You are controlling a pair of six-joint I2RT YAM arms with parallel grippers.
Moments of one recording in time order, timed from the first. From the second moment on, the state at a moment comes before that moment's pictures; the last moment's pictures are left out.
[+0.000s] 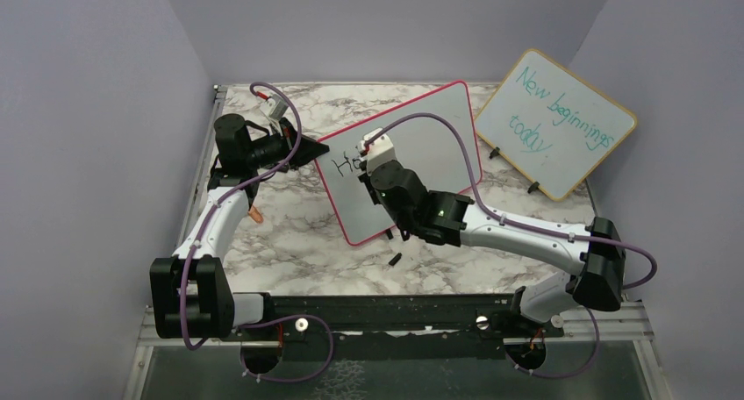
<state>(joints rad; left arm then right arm) 0.00 1.29 0.87 0.25 1.04 -0.26 1.15 1.49 1.25 -0.14 0.68 0.08</state>
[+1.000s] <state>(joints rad) 0.00 1.29 0.87 0.24 1.04 -0.26 1.12 1.47 1.23 -0.16 0.68 0.10</state>
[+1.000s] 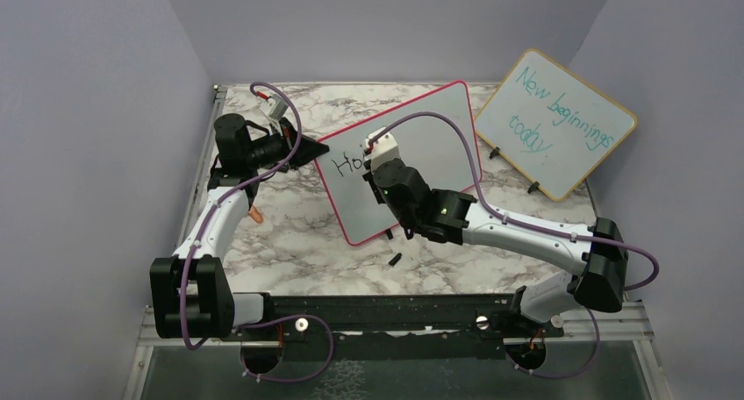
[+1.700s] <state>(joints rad) 0.00 1.29 0.87 0.24 1.03 -0.26 1.12 1.47 1.23 -0.30 0.62 0.16</state>
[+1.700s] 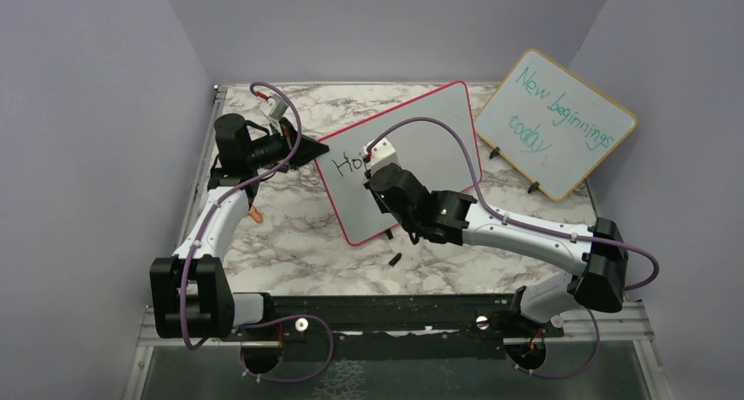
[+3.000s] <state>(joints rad) 0.00 1.29 0.87 0.24 1.03 -0.26 1.10 1.44 1.19 -0.10 0.65 0.08</state>
